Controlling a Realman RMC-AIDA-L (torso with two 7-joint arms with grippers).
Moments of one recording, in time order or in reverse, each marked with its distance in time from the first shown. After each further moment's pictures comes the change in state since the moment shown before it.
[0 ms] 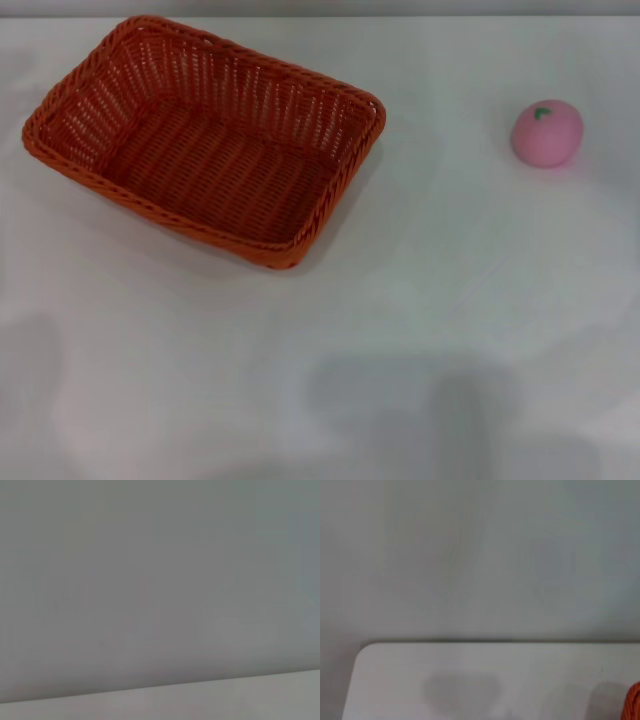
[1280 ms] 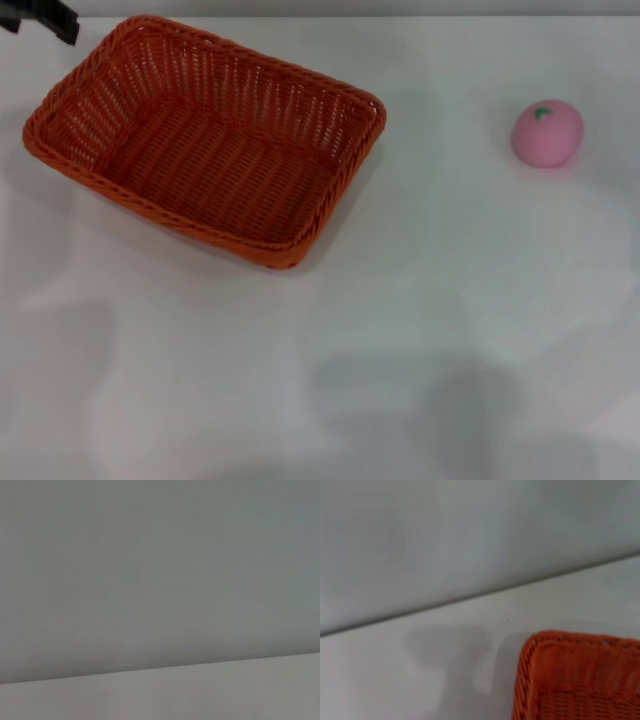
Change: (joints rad) left arm -0.154 -0.085 0.141 0.287 0.009 0.080 0.096; right arm 0.006 0.013 -0.026 0.010 0.000 -0.026 0.003
